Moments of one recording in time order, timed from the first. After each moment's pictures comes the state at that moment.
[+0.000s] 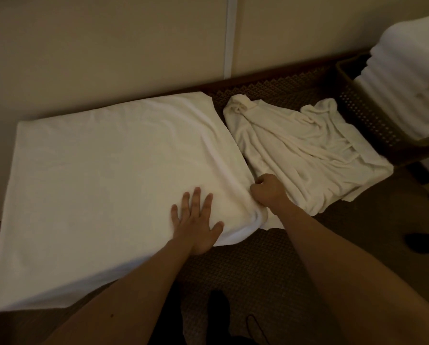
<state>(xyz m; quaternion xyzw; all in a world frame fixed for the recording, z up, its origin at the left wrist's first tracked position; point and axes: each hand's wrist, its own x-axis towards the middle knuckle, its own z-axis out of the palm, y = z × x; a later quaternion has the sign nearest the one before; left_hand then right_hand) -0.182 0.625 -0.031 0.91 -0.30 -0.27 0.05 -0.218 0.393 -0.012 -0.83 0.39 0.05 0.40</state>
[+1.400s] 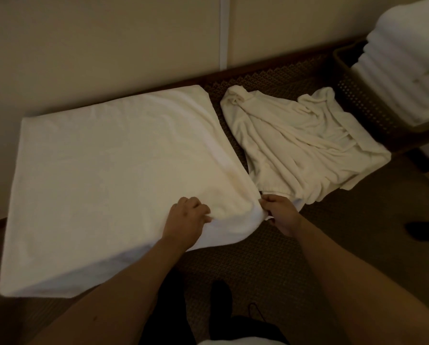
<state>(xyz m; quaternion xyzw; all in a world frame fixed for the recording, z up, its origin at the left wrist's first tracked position) -0.186 0.654 -0.040 0.88 -0.42 -0.03 0.20 -0.306 0.394 -0.049 -0.58 0.44 0.09 0.68</state>
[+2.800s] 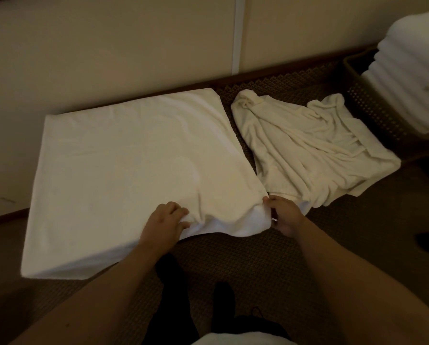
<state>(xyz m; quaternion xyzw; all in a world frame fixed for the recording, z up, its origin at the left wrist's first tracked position) -0.178 0.733 -0.039 0.91 -0.38 -0.05 0.18 -0.304 0.408 -0.041 -0.48 0.48 0.07 0.73</state>
